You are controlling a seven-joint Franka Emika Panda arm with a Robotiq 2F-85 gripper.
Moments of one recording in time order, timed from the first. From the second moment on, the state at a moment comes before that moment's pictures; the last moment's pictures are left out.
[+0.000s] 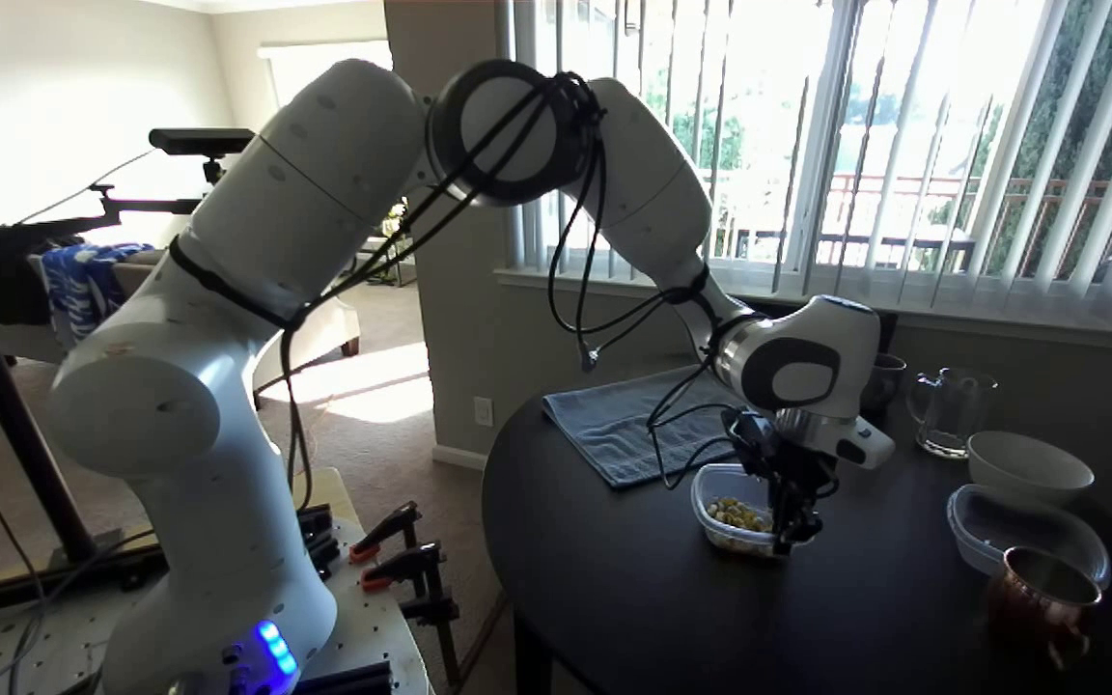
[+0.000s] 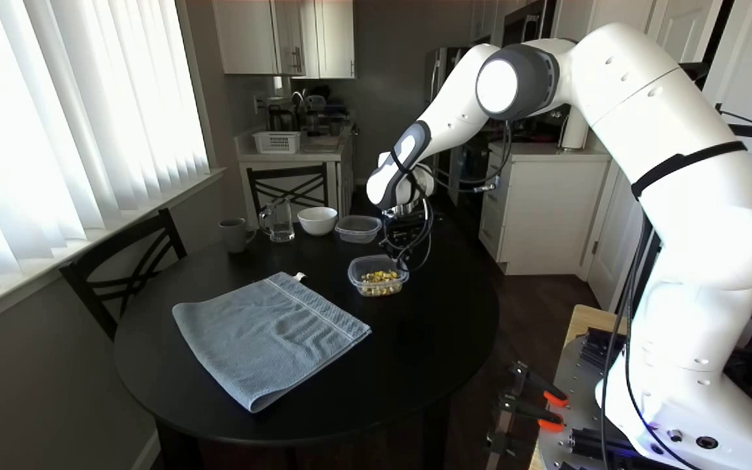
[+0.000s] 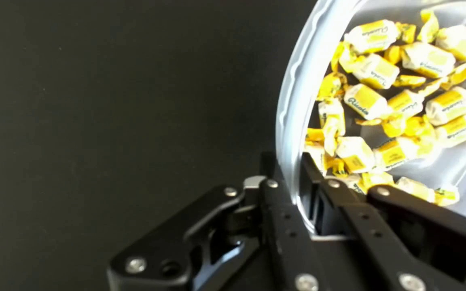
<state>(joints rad) -0.19 0.78 -0.18 -1.67 0.11 2.35 0.29</state>
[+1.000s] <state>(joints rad) 0.01 0.70 -0.10 -1.59 0.07 2.35 0.29</state>
